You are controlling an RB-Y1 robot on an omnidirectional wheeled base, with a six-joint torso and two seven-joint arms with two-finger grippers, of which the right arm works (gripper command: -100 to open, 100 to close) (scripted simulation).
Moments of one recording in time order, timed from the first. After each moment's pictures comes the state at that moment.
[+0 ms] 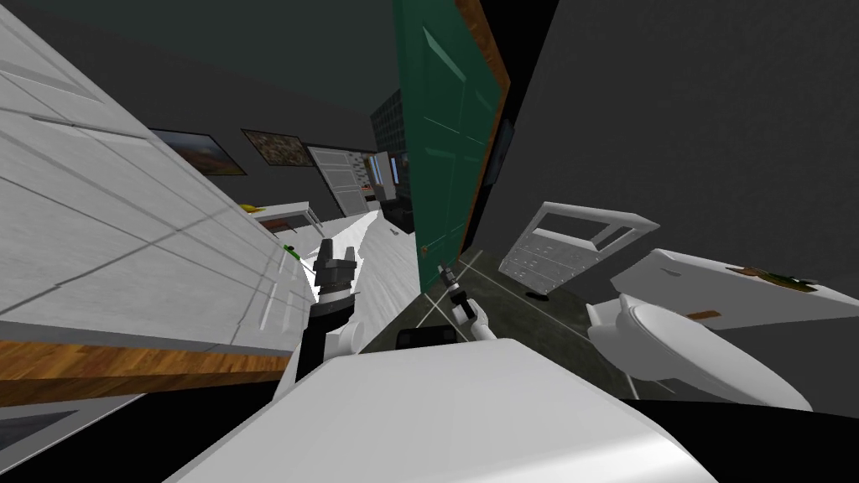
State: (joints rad) arm -0.03 -0.08 0.22 -1.08 0.18 -0.80 -0.16
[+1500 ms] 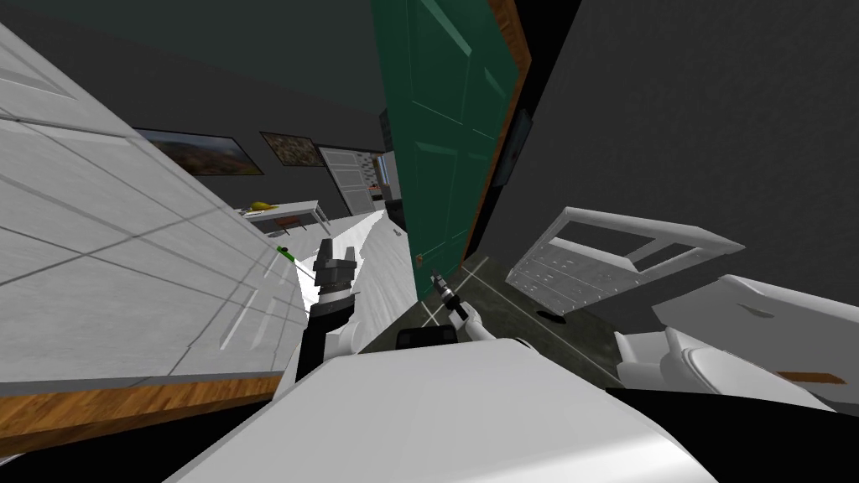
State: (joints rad) arm -0.17 -0.04 0.27 -0.71 0.26 -0.85 -0.23
